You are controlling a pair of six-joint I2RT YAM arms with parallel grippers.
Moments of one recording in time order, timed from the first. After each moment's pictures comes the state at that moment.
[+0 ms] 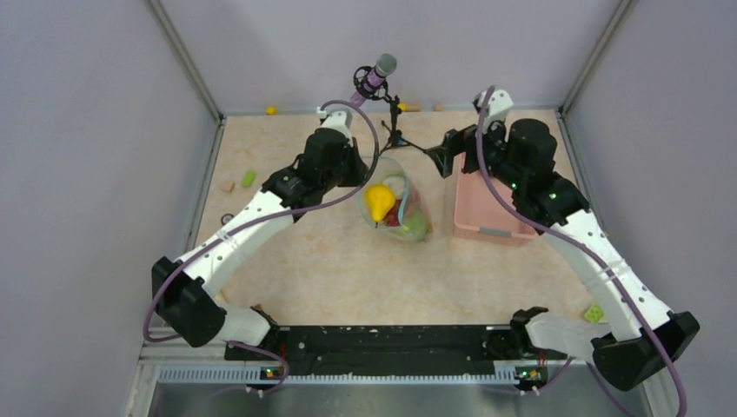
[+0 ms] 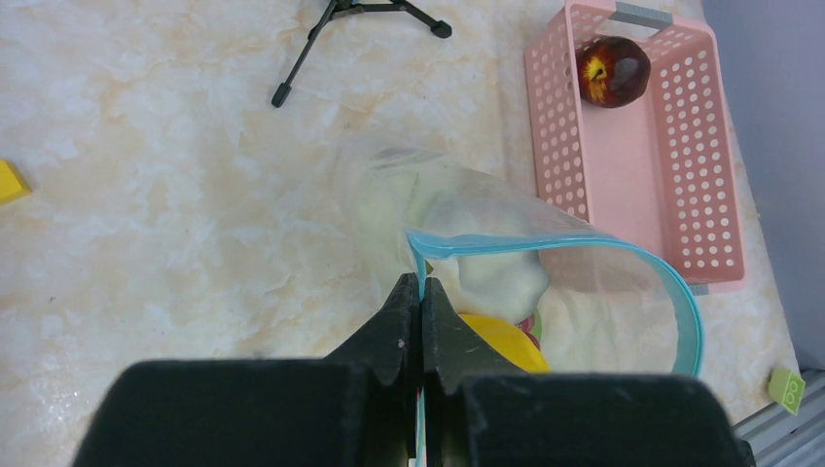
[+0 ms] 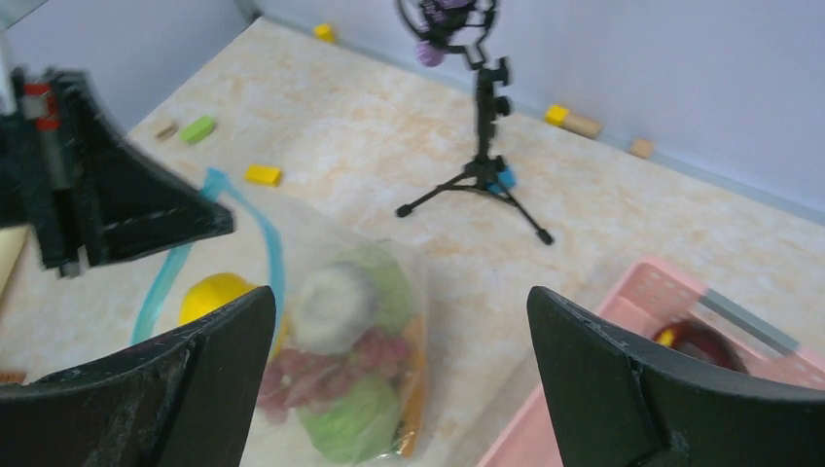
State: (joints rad) left arm -0.63 1.40 1.30 -0.39 -0.12 -0.51; right arm 0.47 1.14 1.24 -0.30 -0.18 0.04
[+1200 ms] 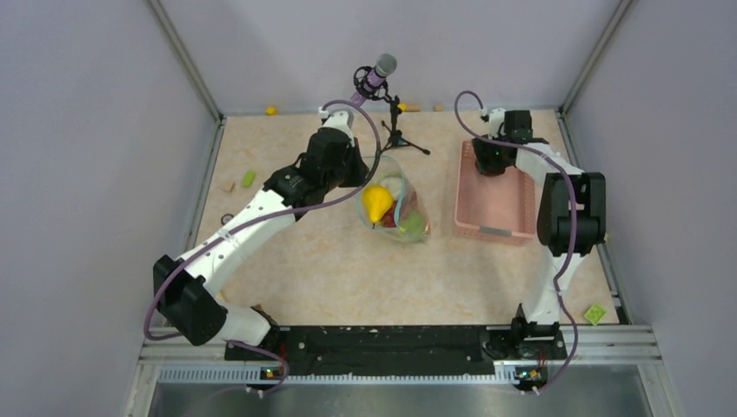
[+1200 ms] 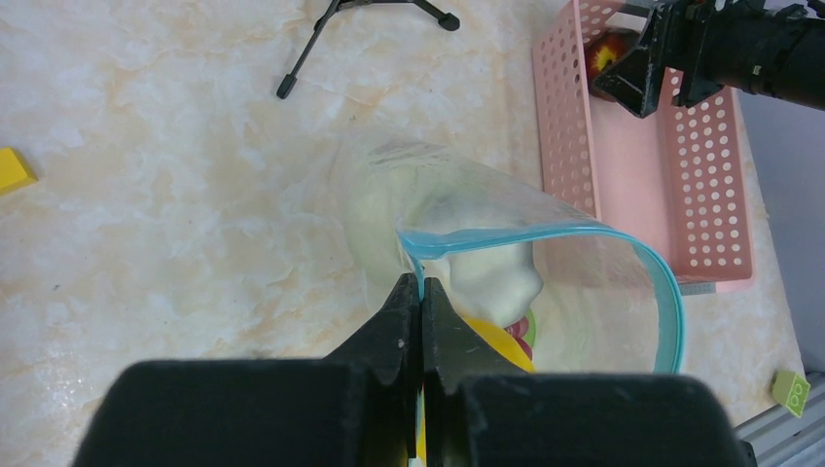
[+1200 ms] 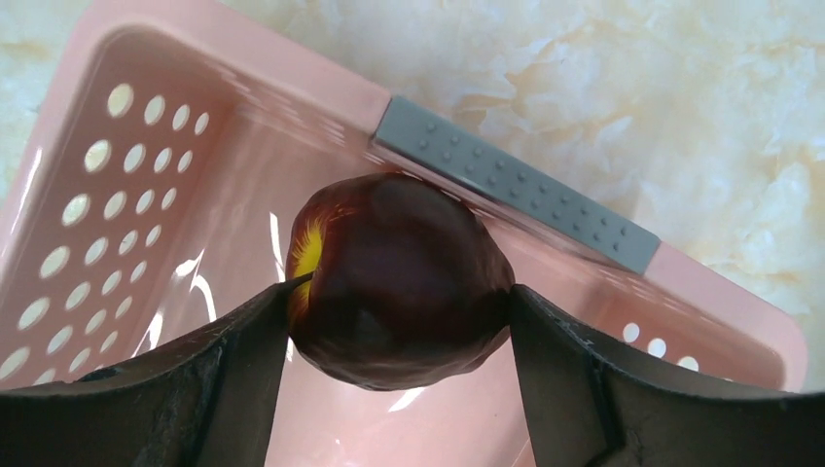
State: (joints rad) left arm -0.64 1.40 1.32 -0.43 -0.15 -0.53; right arm 0.01 1.98 1.44 -0.31 -0.08 -0.30
